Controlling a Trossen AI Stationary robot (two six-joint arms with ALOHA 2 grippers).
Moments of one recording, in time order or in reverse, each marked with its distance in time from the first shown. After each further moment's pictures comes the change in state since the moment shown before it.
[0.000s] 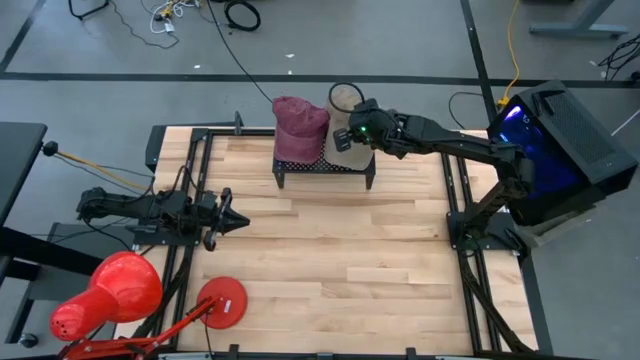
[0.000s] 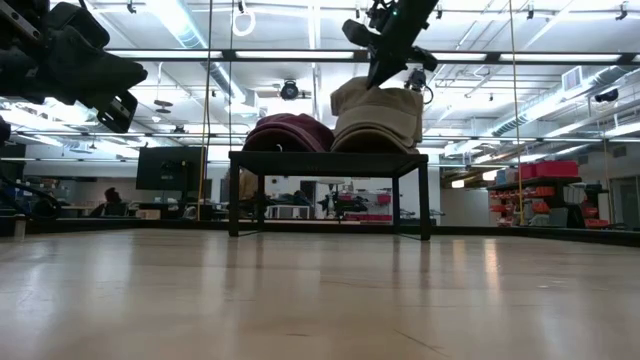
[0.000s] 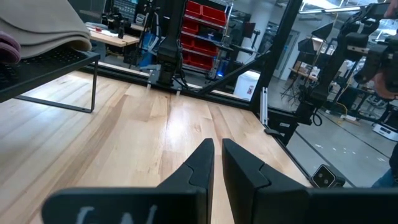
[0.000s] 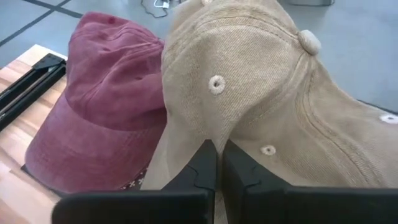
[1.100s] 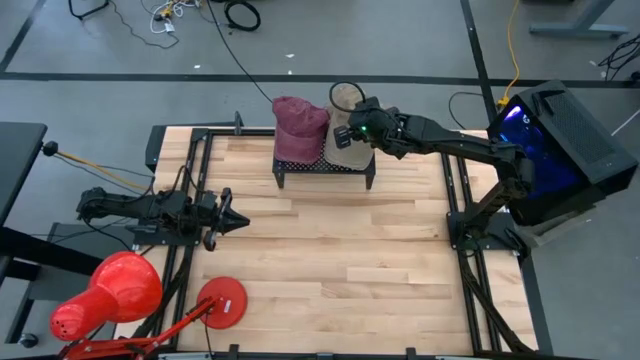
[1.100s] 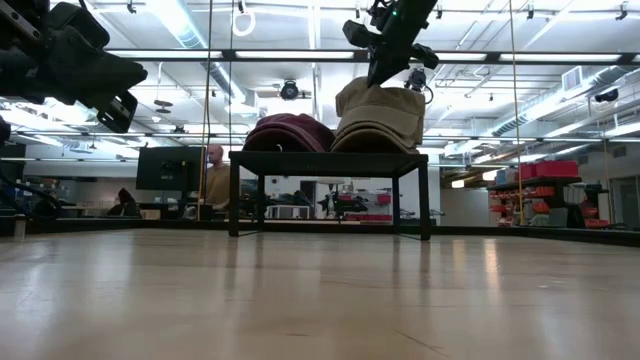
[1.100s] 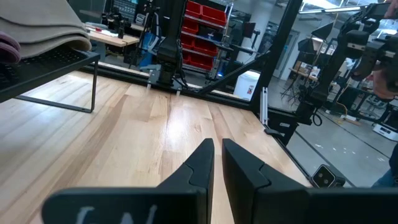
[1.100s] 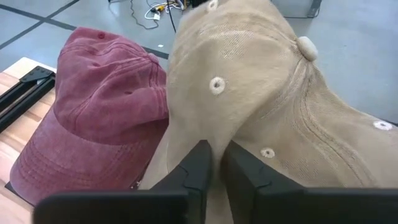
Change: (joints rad) left arm 0.000 0.000 0.000 0.000 0.000 0.000; right arm 0.001 -0.001 0.000 0.019 0.066 -0.007
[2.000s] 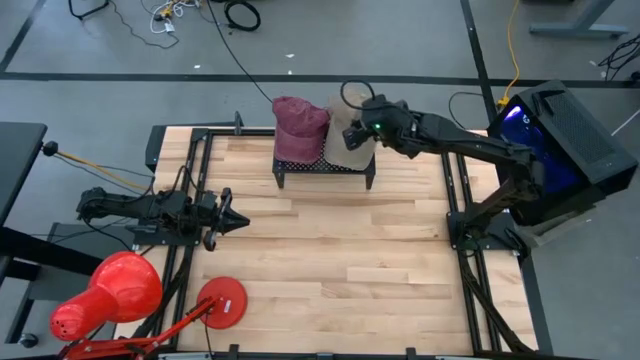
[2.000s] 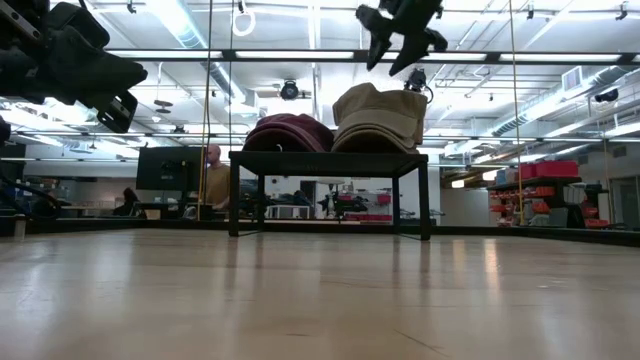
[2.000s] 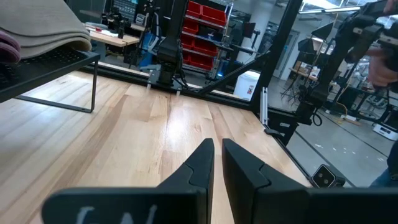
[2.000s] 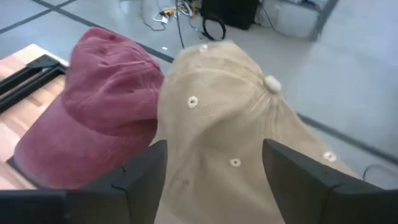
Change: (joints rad) left arm 0.000 0.000 0.000 0.000 0.000 0.000; right arm 0.011 -0.070 0.000 -0.039 -0.002 -0.123
